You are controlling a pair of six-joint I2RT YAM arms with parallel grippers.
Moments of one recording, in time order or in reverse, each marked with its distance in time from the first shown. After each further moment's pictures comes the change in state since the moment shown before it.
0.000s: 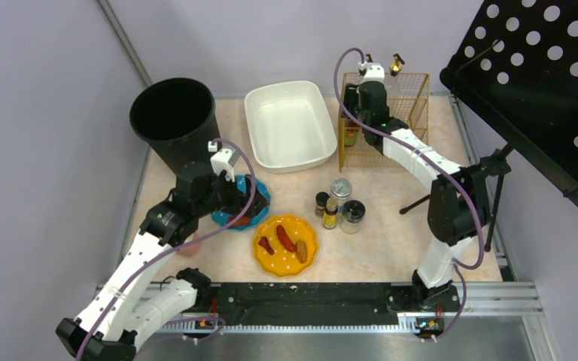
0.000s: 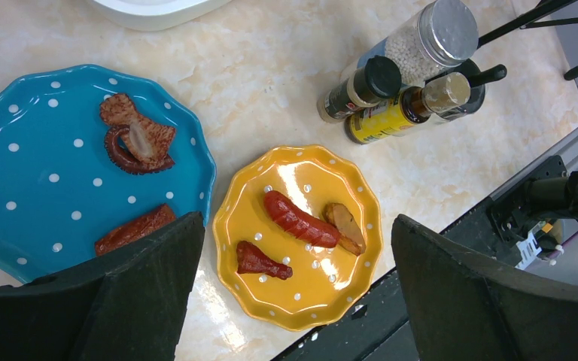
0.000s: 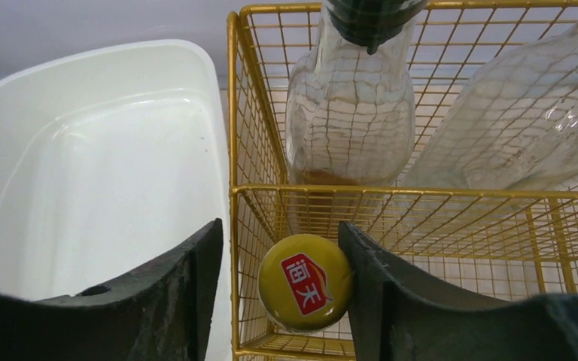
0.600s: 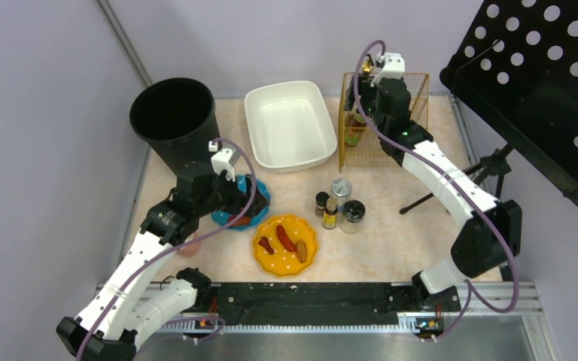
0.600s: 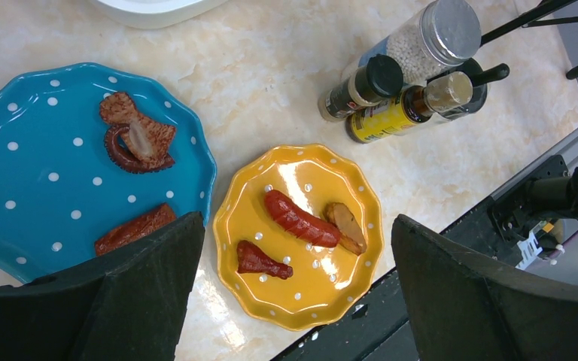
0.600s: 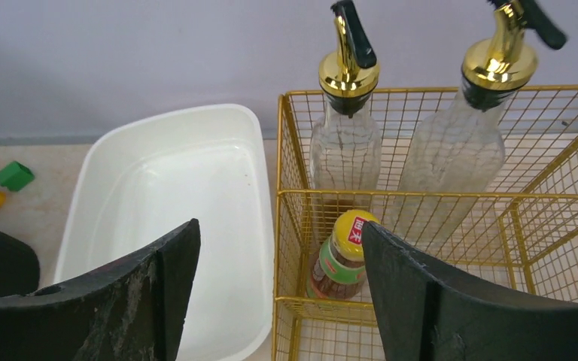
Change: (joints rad) left arm 0.000 0.006 0.000 0.000 -0.001 0.000; right arm 0.031 -0.243 -0.078 -0.011 0.003 0.006
